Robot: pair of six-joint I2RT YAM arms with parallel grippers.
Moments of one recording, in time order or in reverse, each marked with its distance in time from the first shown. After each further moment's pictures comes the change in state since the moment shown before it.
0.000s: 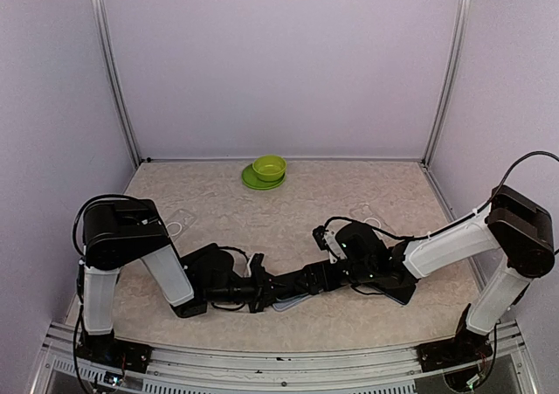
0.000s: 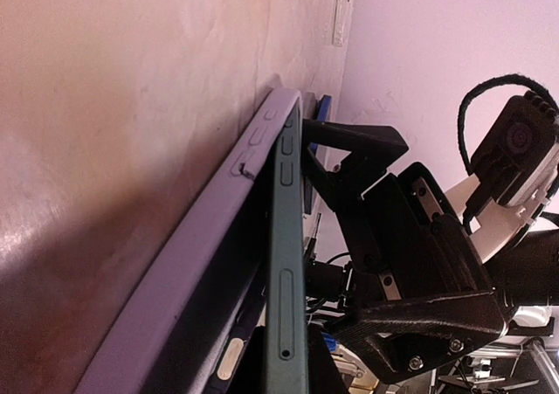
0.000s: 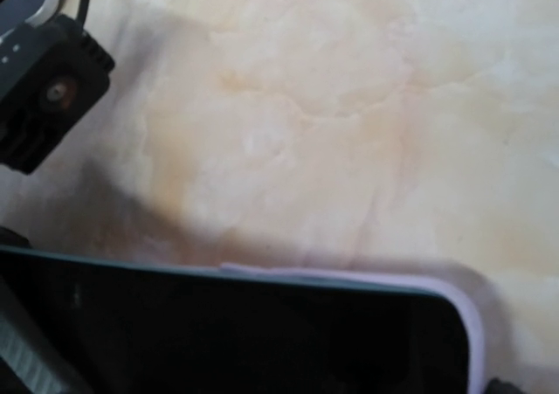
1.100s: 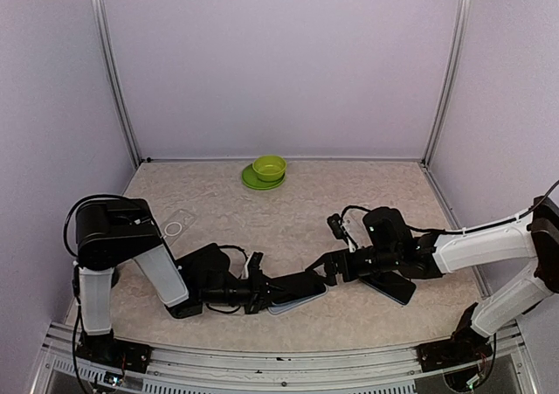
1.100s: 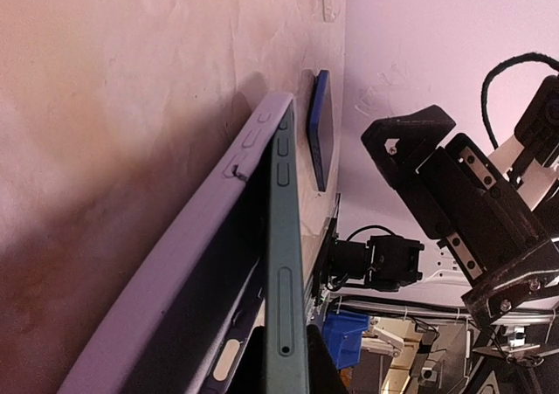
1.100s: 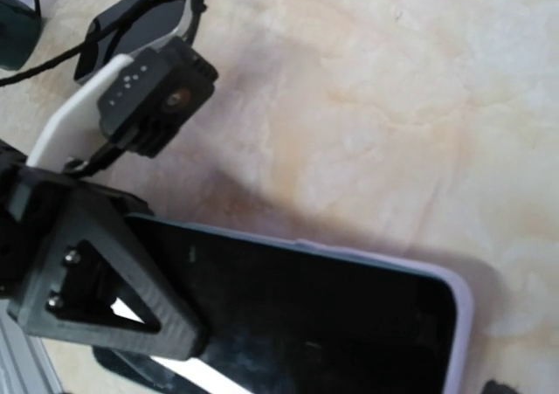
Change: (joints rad) left arm -0.001 -0.050 -0.041 -0.018 0.022 0.148; right arm -0.105 -0.236 -0.066 -0.079 -0.211 -0.032
